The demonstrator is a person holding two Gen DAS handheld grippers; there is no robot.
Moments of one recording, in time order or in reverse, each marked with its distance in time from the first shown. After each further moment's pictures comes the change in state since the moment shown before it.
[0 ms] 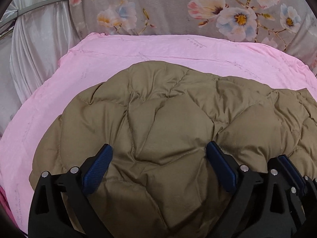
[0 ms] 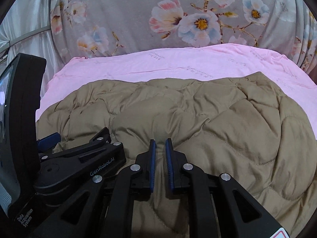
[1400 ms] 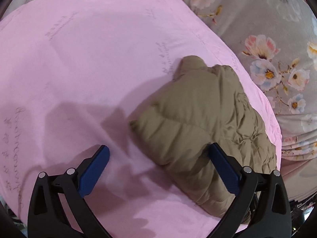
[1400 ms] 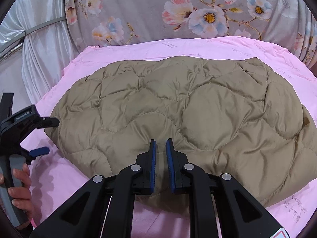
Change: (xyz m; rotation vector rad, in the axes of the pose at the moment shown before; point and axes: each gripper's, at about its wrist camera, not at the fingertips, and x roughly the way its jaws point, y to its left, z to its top) left arm -0.022 0.198 -0.058 -0.591 0.258 -0.330; right arm -0.059 0.017 -0.048 -0.037 0.074 0.054
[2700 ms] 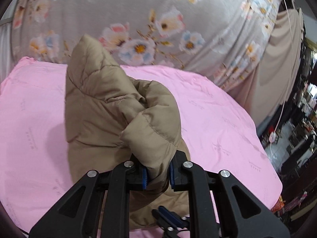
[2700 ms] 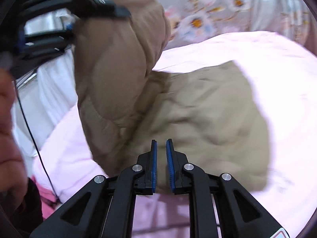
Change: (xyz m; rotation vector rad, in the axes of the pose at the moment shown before) left arm -0.086 -0.299 -0.106 0.765 -0.060 -0.301; right arm -0.102 -0.058 -0.025 0.164 -0.059 0.112
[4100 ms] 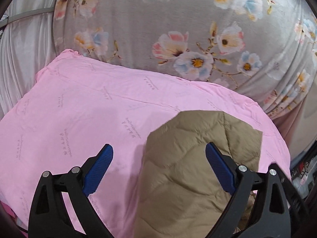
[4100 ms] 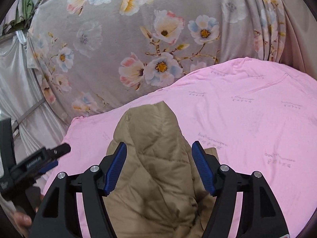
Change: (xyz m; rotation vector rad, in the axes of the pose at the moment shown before) left arm 0.015 0.086 0.054 -0.200 -0.078 0.331; right arm 0.002 -0.070 0.172 0.205 -0.197 -0.064
